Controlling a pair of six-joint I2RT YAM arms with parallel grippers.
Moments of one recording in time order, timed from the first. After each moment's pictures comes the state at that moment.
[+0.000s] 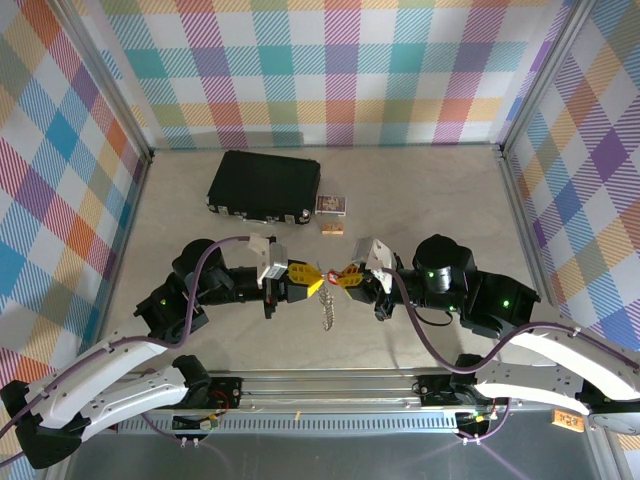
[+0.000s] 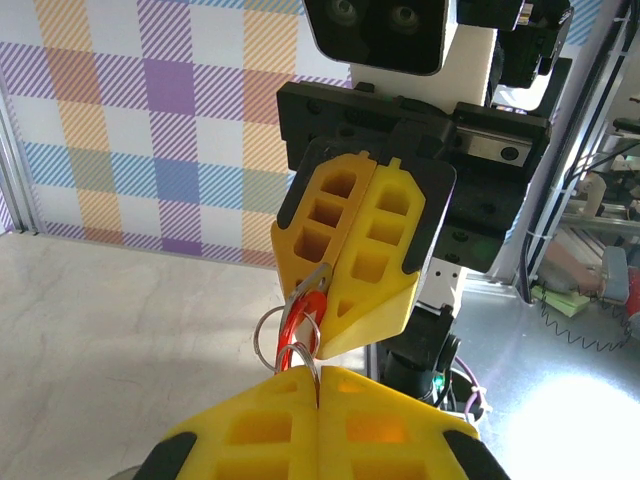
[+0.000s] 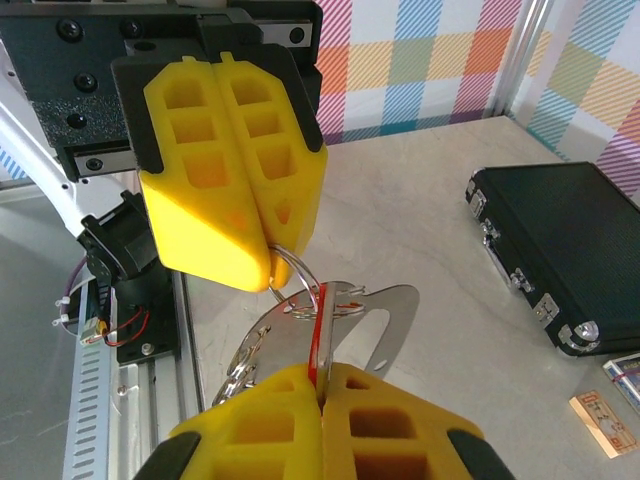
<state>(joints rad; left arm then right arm) -0.86 0.80 0.85 -0.10 0.59 -0.04 1.11 0.87 1.11 -0.58 -0.13 -0.10</state>
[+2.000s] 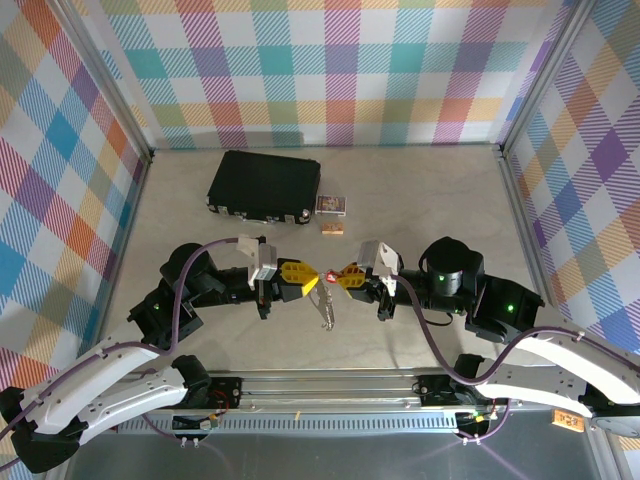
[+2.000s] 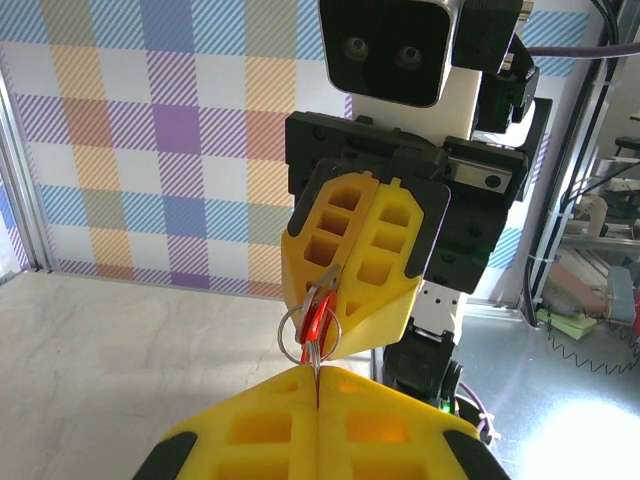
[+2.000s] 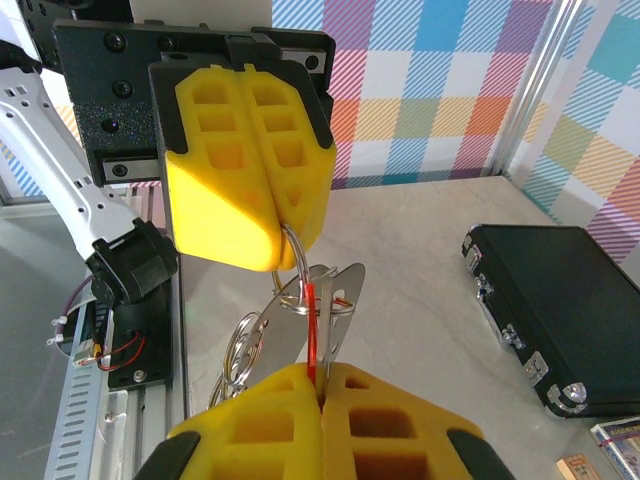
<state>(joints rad) -0.86 0.76 0.84 -0.05 0.58 -0.05 1.11 0.83 1.08 -0.49 -0.16 -0.17</state>
